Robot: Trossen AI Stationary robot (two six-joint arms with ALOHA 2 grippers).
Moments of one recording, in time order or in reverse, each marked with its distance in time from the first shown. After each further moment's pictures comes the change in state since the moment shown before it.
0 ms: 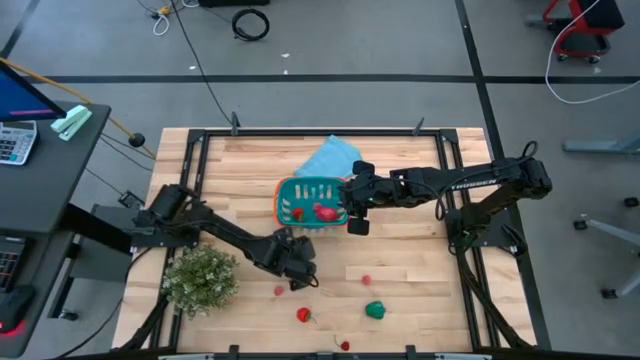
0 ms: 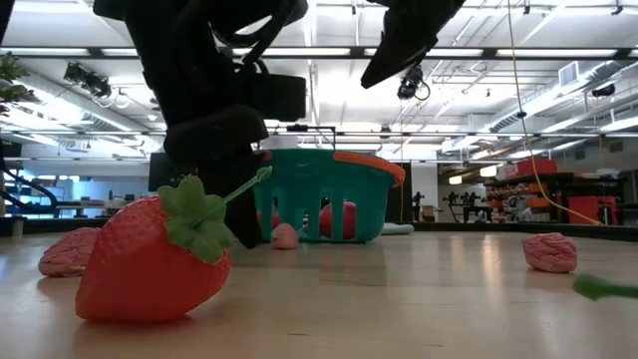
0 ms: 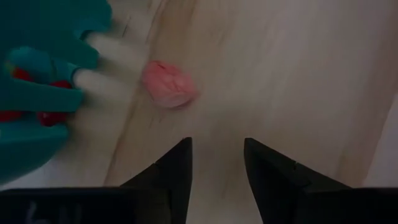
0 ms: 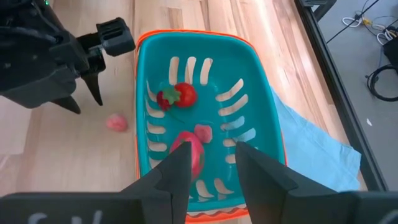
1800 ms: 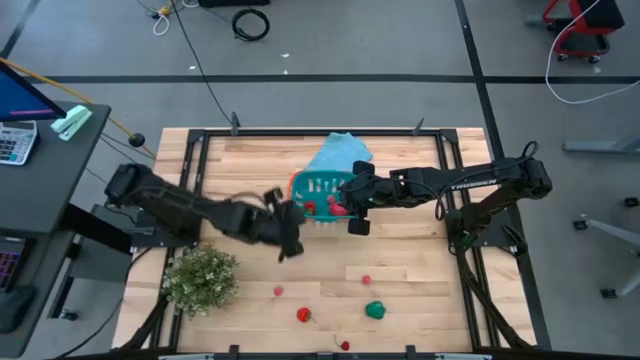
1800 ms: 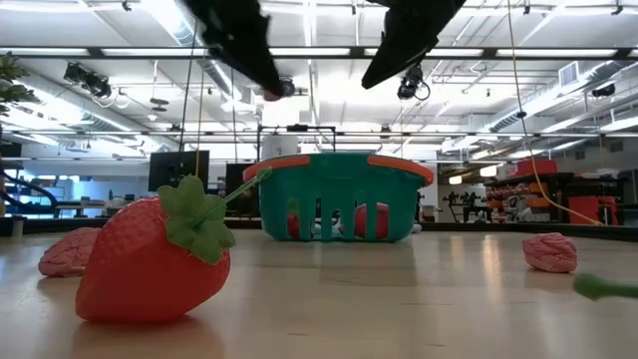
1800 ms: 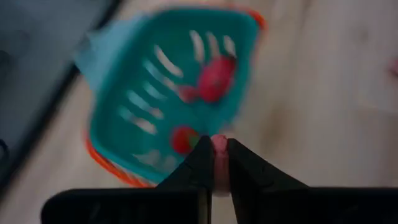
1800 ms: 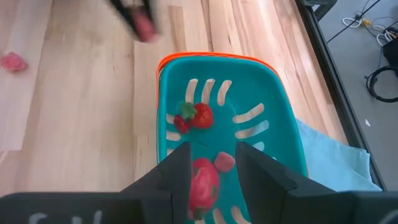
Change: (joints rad) left arm 0.114 -0.380 0.001 -0.061 -0.235 0.273; right arm 0.000 0.000 0.000 -0.006 0.000 -0.010
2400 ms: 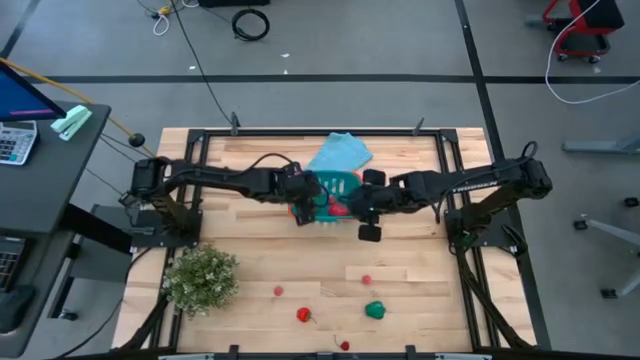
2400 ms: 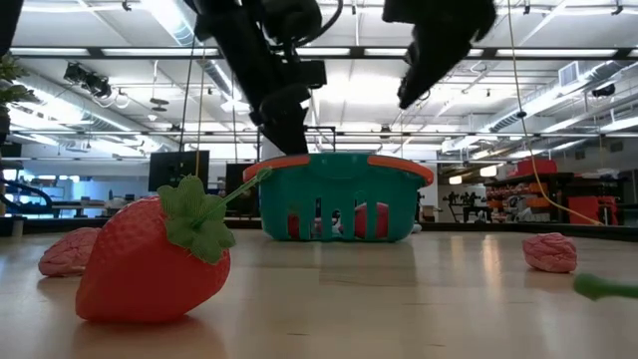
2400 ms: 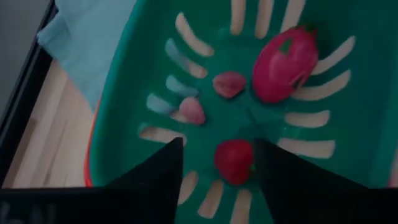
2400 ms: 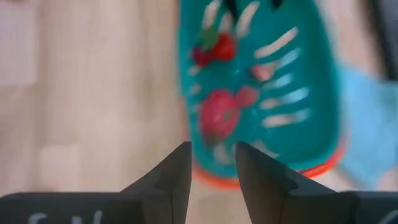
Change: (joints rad) left arm 0.338 0.158 -0.001 0.137 0.322 0.312; right arm 0.045 0.000 0.000 -0.232 -0.020 0.121
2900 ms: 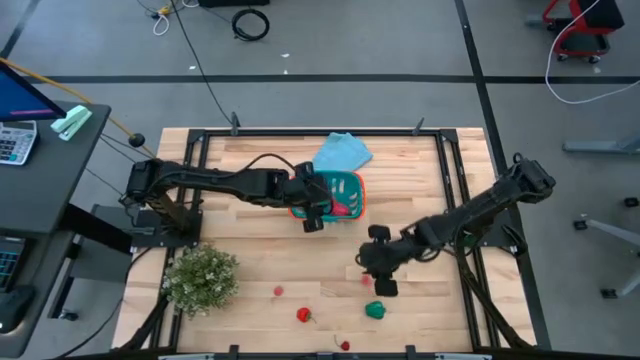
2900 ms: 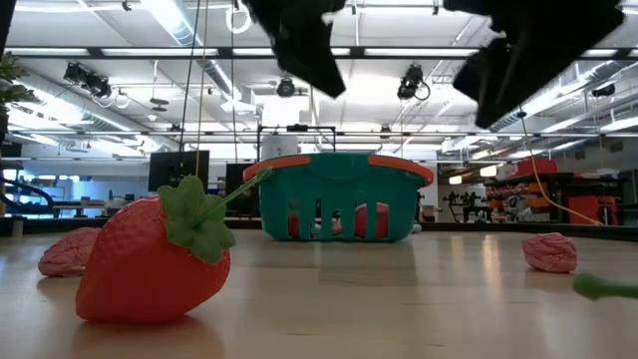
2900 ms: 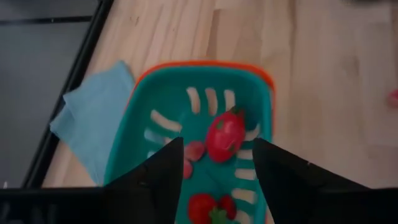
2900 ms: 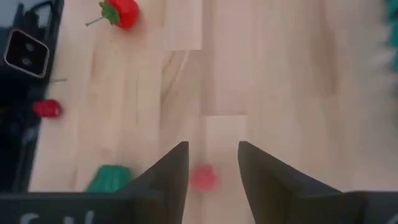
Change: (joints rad) left arm -0.098 -0.024 0.219 -0.072 0.000 0.056; right arm 0.343 0.000 -0.277 0.363 -0.137 0.336
